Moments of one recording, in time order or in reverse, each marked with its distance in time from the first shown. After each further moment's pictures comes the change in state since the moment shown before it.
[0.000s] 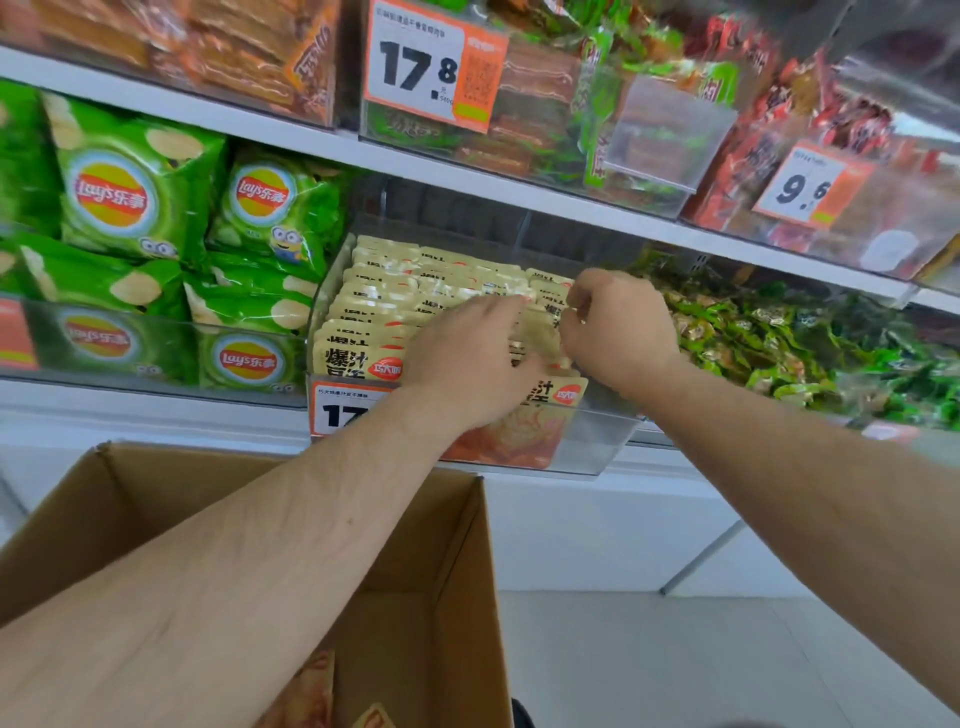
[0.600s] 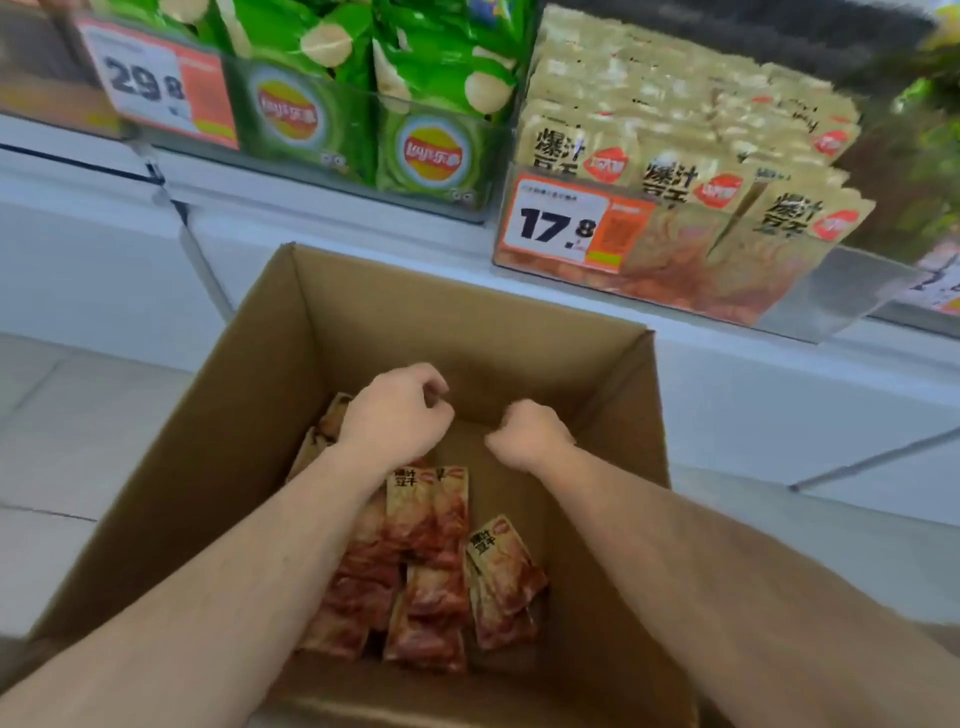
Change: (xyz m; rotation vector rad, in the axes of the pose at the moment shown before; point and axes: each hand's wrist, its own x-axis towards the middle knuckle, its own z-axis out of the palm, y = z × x) left_hand -0.208 -0.185 0.058 -0.144 -0.212 -0.652; right_hand -0.202 -0.160 0.205 0.195 -1.067 0.285
